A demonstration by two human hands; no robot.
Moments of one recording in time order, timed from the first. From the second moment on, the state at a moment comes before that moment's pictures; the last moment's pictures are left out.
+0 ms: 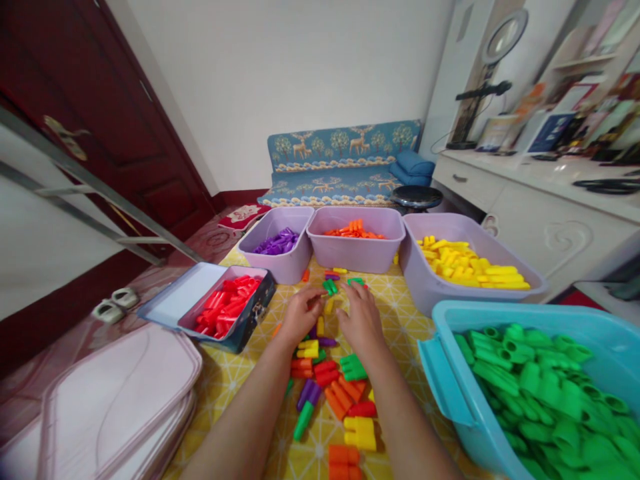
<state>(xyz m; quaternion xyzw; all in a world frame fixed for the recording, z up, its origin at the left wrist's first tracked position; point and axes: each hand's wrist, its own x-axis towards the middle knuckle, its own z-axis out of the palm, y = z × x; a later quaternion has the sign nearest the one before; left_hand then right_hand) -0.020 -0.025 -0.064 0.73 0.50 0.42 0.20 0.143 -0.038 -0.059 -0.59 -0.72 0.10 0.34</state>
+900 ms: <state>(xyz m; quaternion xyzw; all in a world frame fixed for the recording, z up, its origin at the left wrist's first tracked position) 0.032 0.032 -0.032 0.81 0.57 0.11 0.05 0.156 -0.026 -0.087 -0.65 -0.65 0.14 0.37</state>
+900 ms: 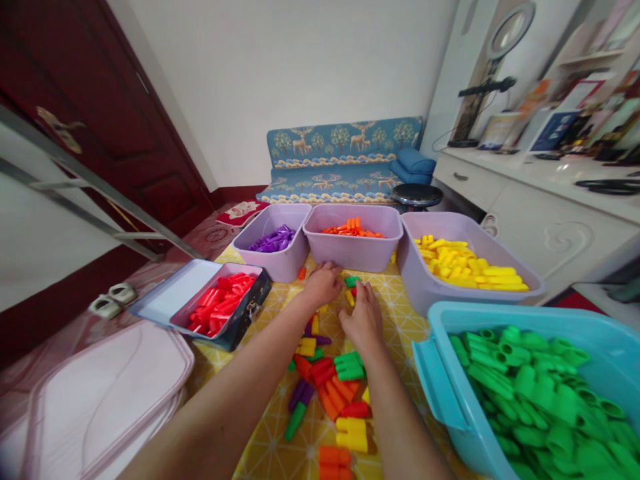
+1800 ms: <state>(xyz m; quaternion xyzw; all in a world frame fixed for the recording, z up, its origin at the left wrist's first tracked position) 0.013 0.023 -0.031 0.78 0.59 0.19 0.08 0.161 -0.025 -0.078 -0.64 -0.62 0.17 0.43</state>
